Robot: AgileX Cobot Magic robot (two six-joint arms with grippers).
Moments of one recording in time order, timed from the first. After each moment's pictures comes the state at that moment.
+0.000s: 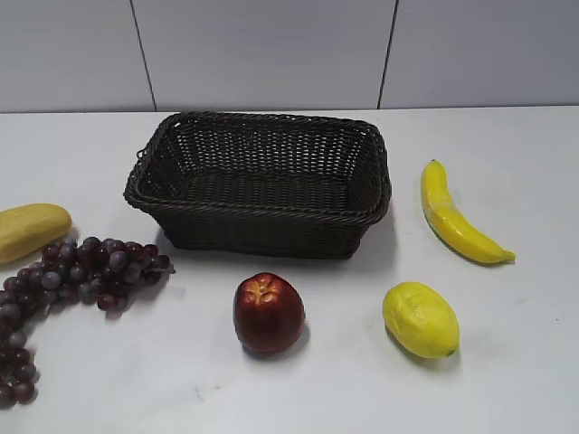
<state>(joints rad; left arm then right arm) 0.05 0.00 -0.50 -0.18 1.04 0.12 0.00 0.00 -0.51 0.14 1.04 -0.19</state>
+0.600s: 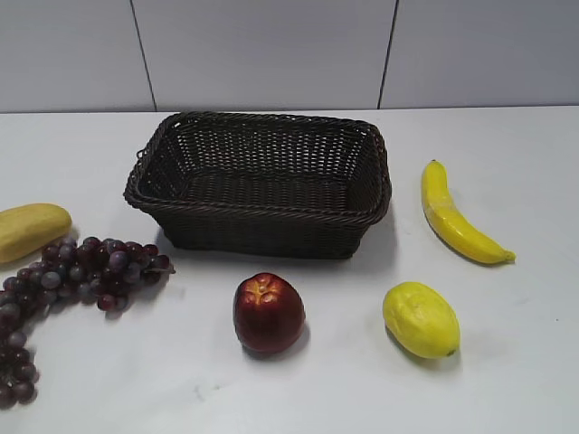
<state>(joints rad) 0.05 0.00 -0.50 -0.18 1.04 0.12 0.00 0.07 -0.51 0.14 1.03 -0.18</state>
